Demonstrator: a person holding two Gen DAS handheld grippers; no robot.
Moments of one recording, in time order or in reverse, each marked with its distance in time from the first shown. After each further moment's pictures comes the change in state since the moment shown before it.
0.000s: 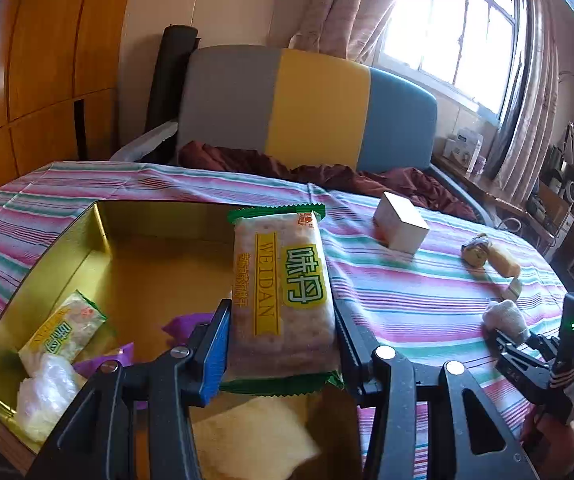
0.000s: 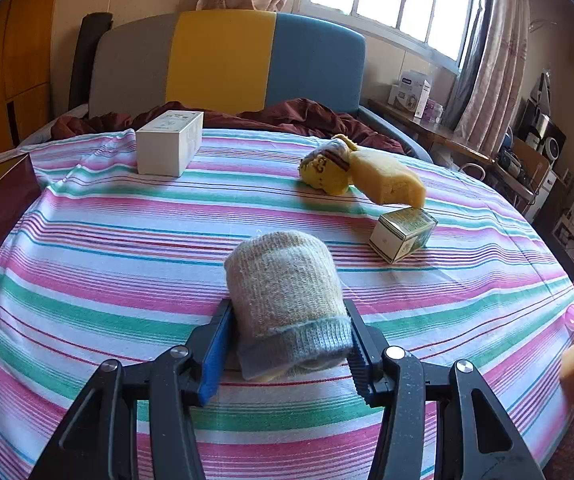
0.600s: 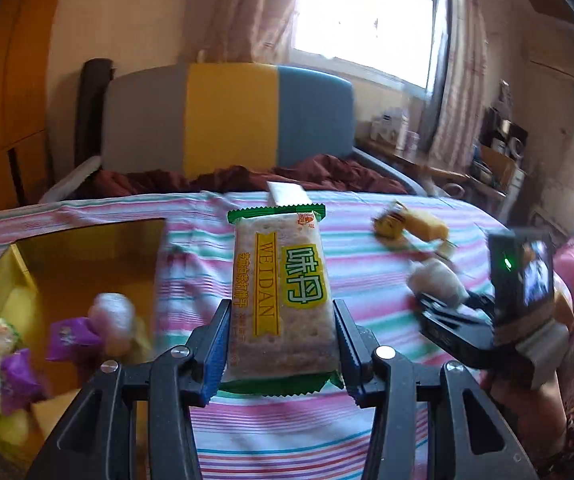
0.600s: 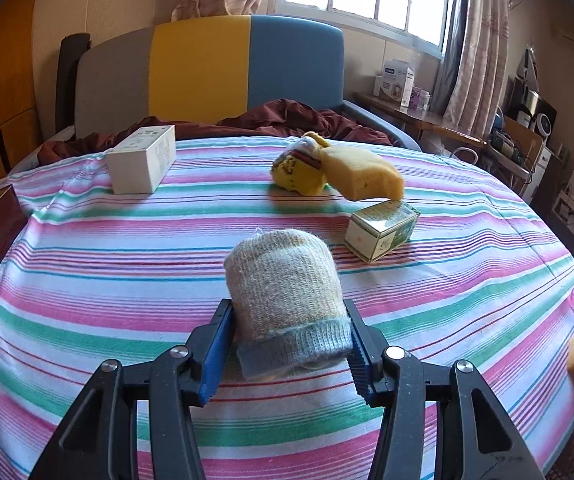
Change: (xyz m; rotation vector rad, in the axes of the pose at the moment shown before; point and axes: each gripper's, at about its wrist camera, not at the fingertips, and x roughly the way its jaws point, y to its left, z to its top) left arm -0.013 -0.099 -0.022 0.175 -0.049 -0.158; right arm 0.008 -0.026 0.003 0.086 -0.006 0.011
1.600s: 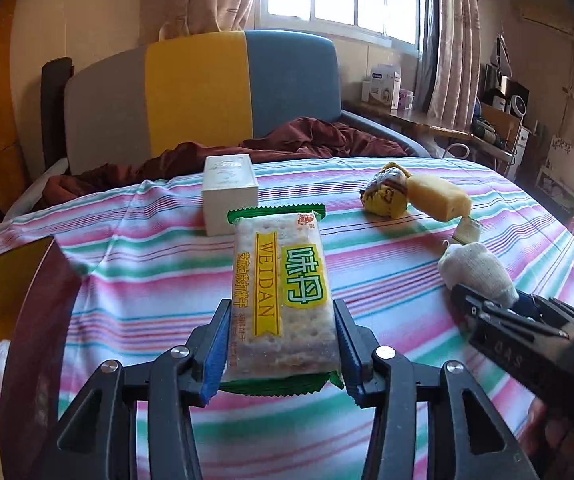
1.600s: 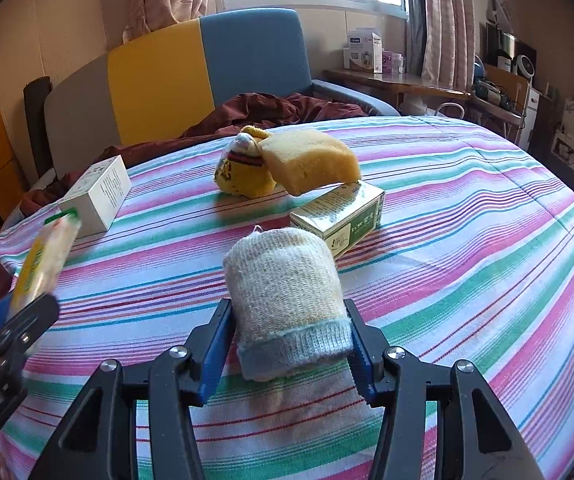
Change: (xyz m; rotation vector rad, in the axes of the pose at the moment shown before) left arm 0.115 -0.075 0.011 0.107 0.099 0.007; right arm 0.027 -0.057 0.011 0.199 0.042 0.044
